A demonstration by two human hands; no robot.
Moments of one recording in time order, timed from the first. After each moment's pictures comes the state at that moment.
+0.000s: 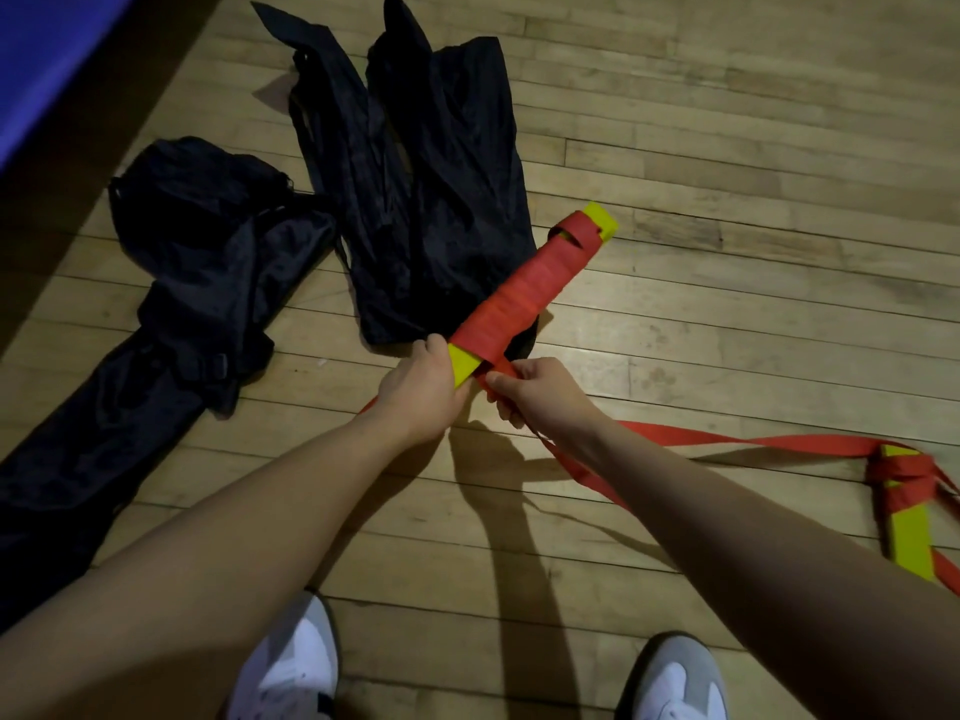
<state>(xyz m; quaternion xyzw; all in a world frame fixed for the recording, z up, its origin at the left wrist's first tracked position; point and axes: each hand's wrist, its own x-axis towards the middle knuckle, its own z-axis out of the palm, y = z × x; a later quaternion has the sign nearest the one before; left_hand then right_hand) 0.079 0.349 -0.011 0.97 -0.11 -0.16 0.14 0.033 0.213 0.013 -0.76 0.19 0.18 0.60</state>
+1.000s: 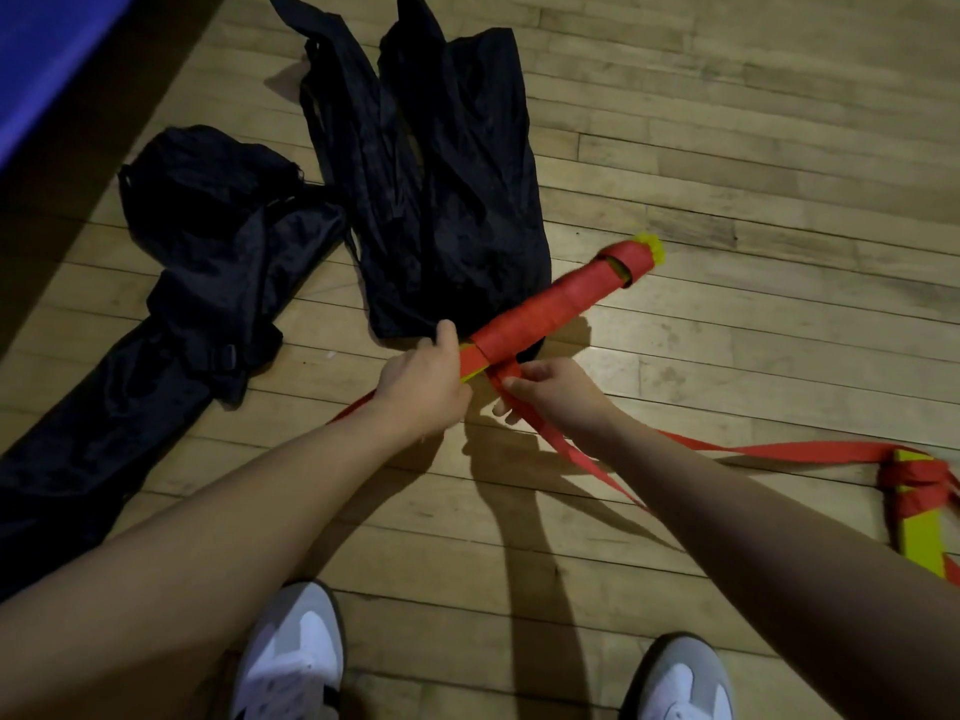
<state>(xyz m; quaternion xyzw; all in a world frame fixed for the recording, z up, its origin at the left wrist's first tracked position) 0.079 0.359 0.002 0.97 -0.15 -0.17 0.11 0.033 0.206 0.012 -0.75 0.19 0.21 0.60</state>
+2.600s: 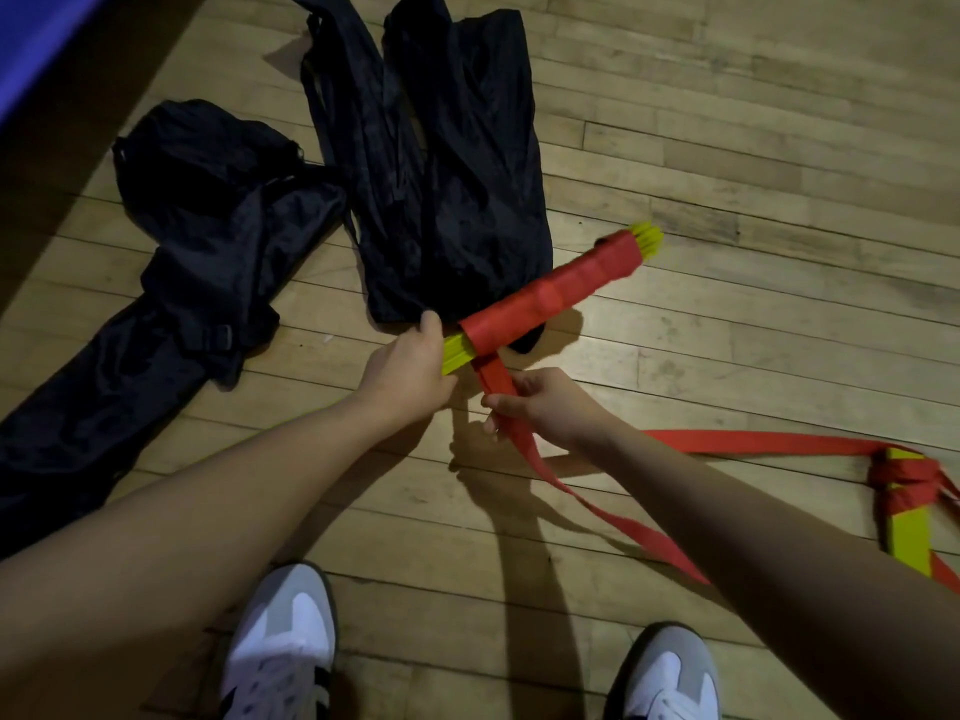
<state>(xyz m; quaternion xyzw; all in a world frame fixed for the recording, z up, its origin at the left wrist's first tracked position) 0.079 0.371 -0.009 0.97 -0.15 -0.14 0.13 0.020 0.211 0.012 -0.76 0.14 0.29 0.57</state>
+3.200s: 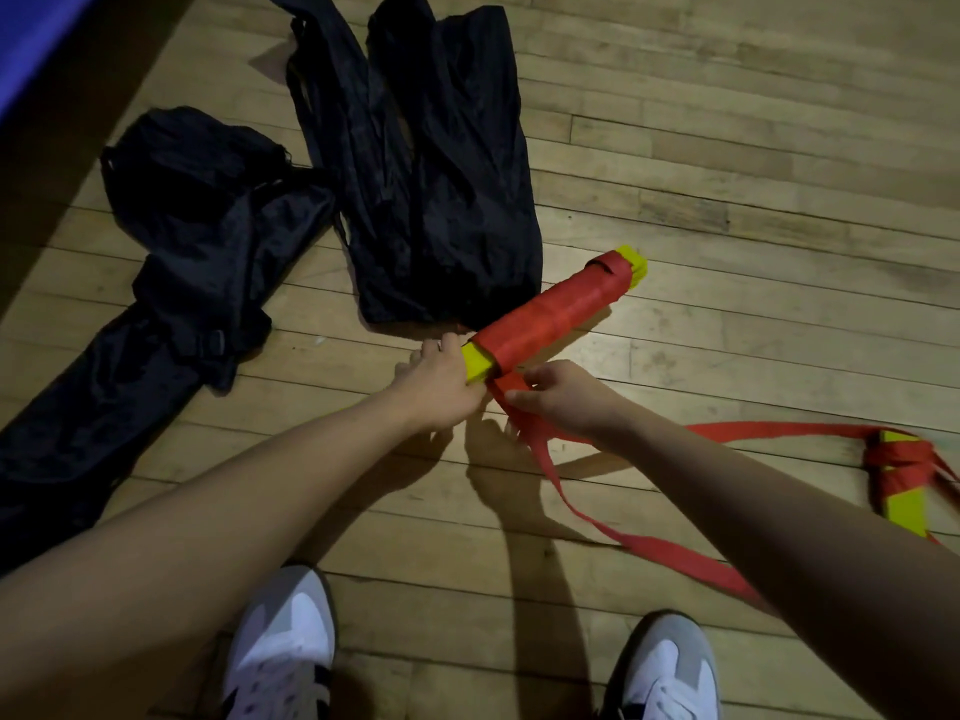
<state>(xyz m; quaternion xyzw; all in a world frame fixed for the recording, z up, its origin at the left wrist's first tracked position) 0.068 0.344 -0.007 0.94 -0.13 -0.28 0.15 0.016 0.194 0.023 -0.74 0.17 0.31 0.56</state>
